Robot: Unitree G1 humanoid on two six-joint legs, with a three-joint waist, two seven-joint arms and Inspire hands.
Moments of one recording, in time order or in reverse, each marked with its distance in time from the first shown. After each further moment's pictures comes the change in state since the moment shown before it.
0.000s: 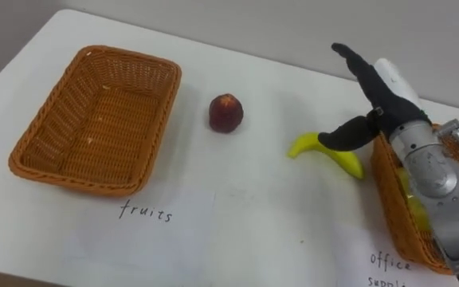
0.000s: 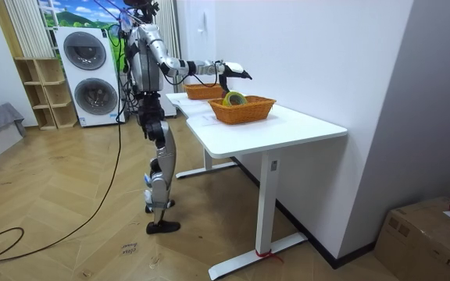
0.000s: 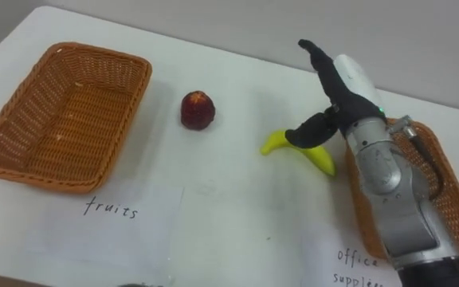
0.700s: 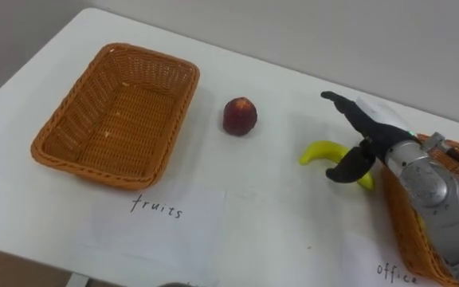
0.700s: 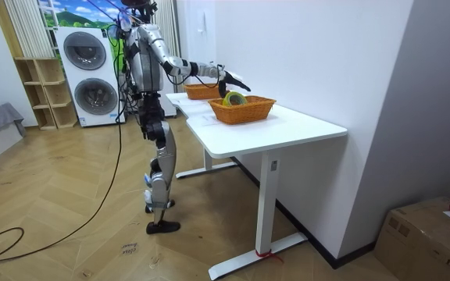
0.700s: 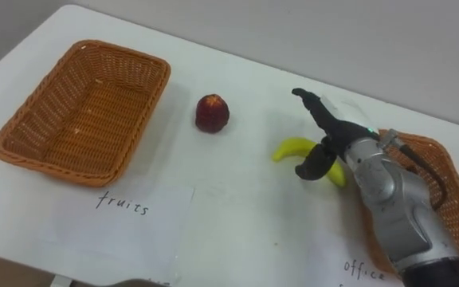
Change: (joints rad) left arm 0.009 0.008 -0.008 -0.039 0.000 0.001 -0.024; right arm -0.001 -0.026 0.038 0.113 -0.123 0.009 0.121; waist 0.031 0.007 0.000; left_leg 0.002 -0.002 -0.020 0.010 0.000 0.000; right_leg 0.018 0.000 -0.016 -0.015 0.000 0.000
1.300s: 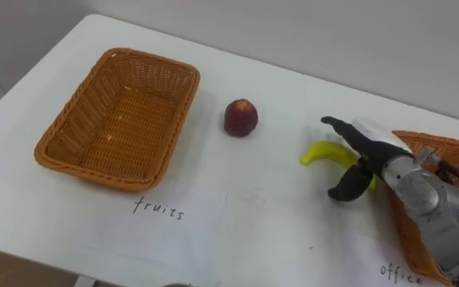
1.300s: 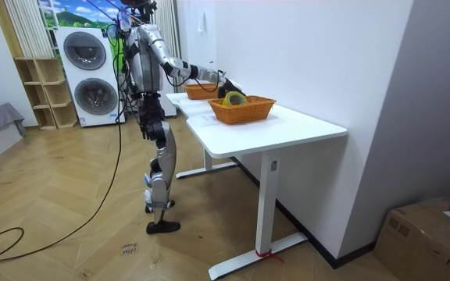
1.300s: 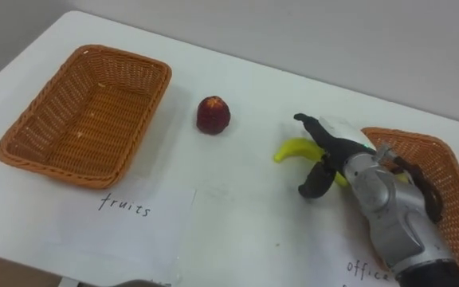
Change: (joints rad) left arm 0.003 0.000 -0.037 0.014 0.001 0.003 -0.011; right arm -0.001 0.000 0.043 0.122 -0.021 0.018 0.021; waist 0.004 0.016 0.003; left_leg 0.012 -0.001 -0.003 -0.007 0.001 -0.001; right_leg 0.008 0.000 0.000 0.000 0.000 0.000
